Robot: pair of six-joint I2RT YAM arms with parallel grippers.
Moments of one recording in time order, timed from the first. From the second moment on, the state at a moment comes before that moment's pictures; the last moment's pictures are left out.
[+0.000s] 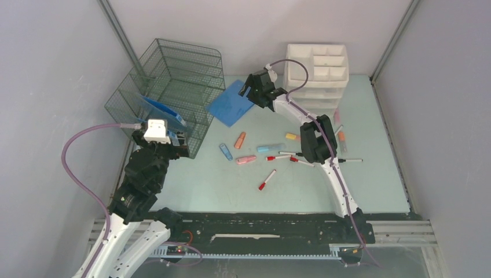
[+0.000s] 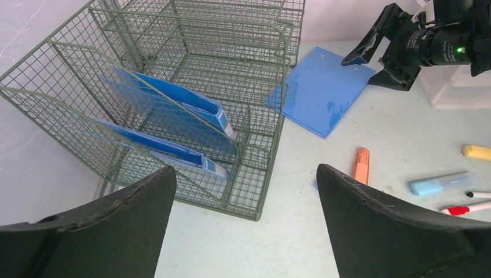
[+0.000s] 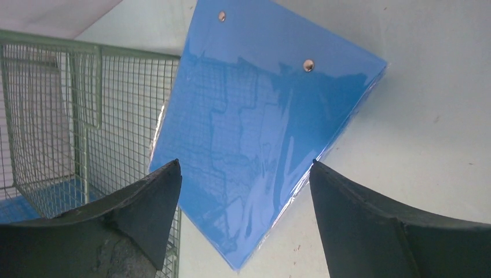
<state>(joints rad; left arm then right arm) -0.47 0.49 0.78 -0.40 -0.46 0.02 0.51 2.54 2.24 -0.31 0.07 0.87</state>
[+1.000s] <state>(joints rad) -0.42 0.50 0.78 -0.40 -0.44 0.03 0.49 2.65 2.33 -0.30 -0.01 0.96</state>
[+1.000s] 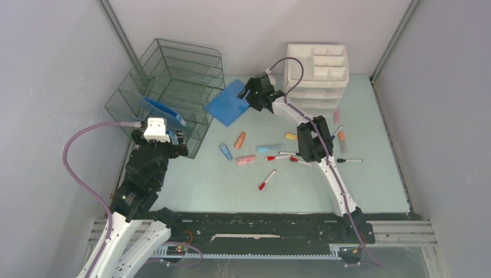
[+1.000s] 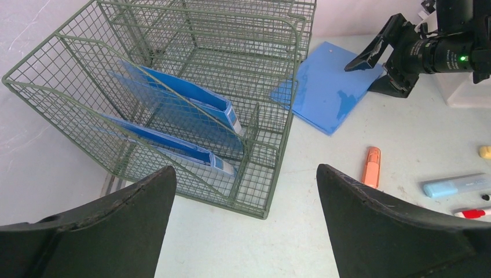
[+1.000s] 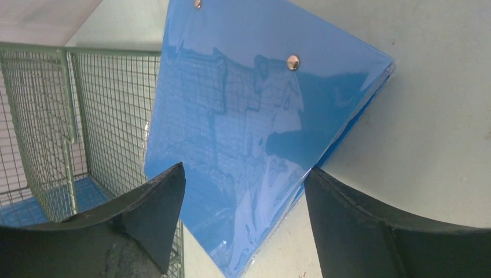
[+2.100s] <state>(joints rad) -0.42 0.52 0.78 -0.40 -0.43 0.03 0.47 2.66 2.35 -0.20 -0.27 1.09</state>
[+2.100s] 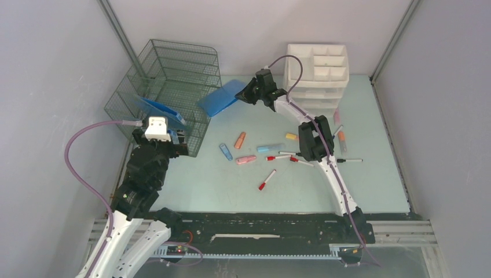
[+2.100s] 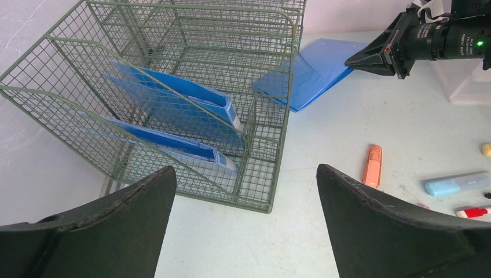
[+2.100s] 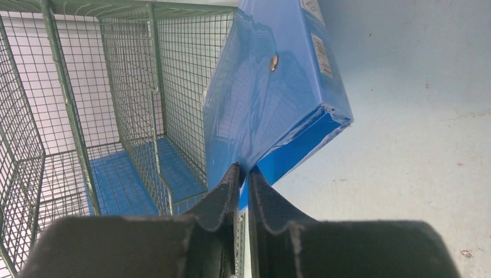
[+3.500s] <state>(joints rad) -0.41 0.49 0.77 -0.33 -0.19 -0.04 0.44 2.18 1.84 -0.11 -0.25 0.82</state>
